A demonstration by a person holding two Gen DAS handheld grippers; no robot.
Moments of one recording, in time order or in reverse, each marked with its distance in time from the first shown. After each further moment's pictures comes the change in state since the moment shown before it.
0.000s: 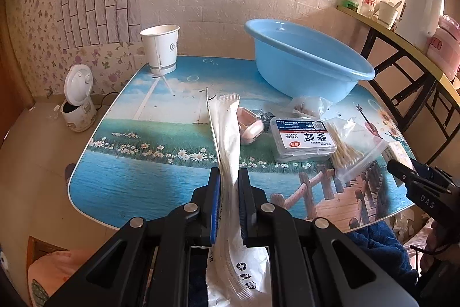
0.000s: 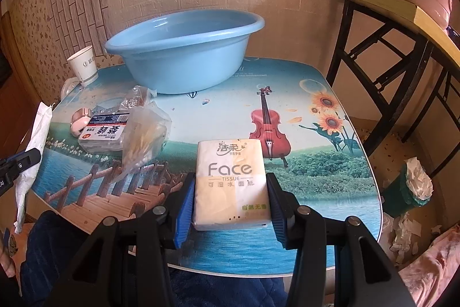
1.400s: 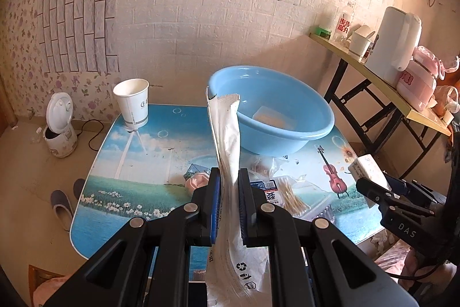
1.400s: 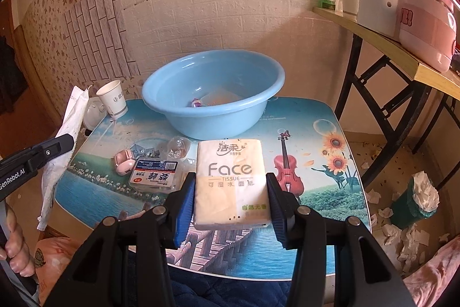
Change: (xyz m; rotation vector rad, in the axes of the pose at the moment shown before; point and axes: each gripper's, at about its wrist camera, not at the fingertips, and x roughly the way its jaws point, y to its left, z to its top) left arm -0.040 -0.028 0.068 0.031 -0.082 -0.120; right arm -0.056 0.025 0.055 0.007 -0.063 0.083
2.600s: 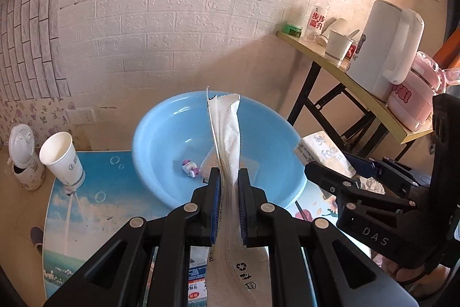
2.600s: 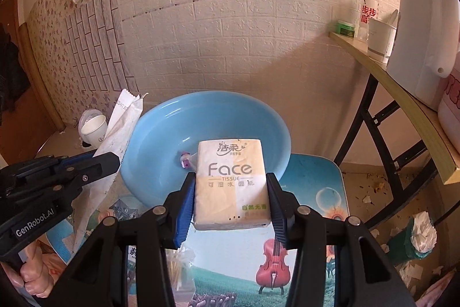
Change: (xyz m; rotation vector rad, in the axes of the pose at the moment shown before) left arm 0.092 -0.062 0.095 0.093 0.026 -0.150; right arm 0.061 -0.014 0.108 -0.058 -0.037 0.028
